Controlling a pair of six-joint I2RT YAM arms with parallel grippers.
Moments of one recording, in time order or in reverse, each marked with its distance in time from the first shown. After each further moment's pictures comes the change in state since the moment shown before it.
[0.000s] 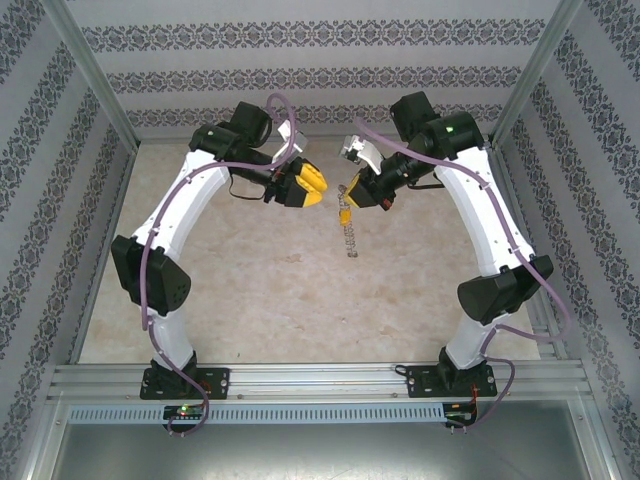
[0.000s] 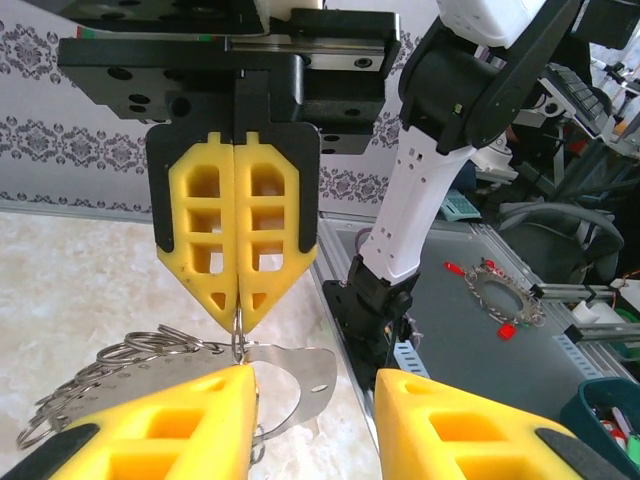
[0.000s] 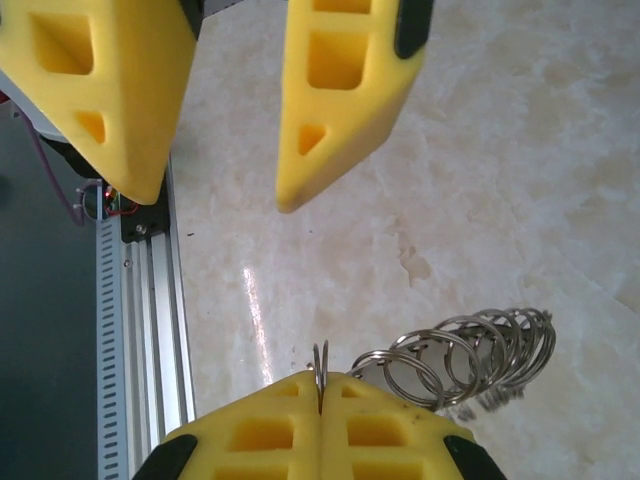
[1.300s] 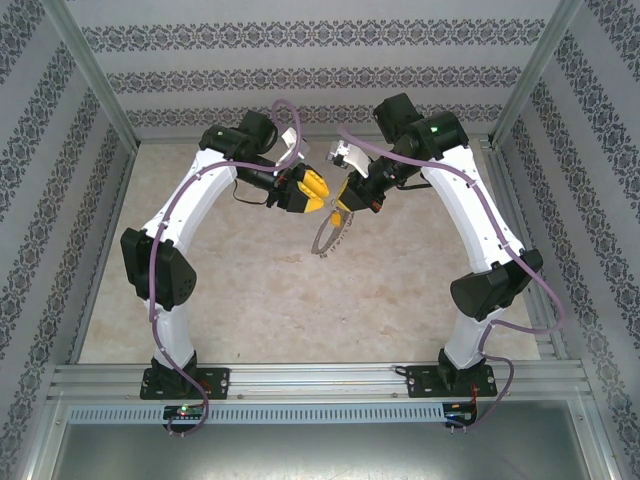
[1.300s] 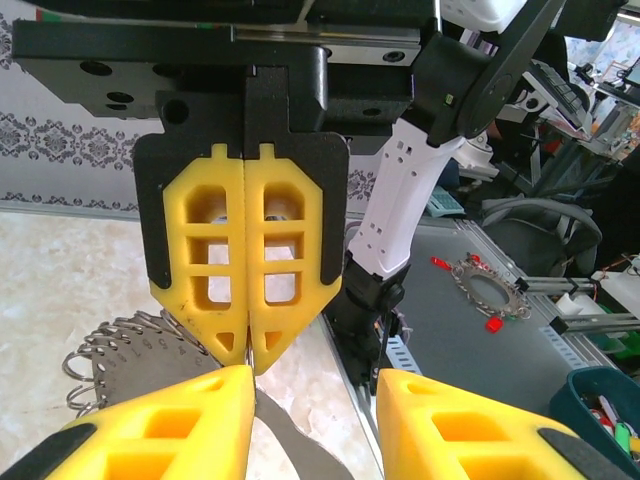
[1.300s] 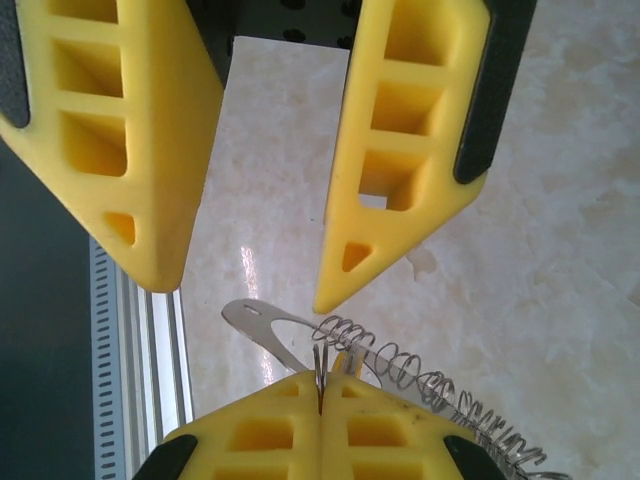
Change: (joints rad) left arm -0.010 0.063 0.010 -0.101 0.034 0.138; right arm 0.065 0.048 0.048 -0.013 0.061 0.019
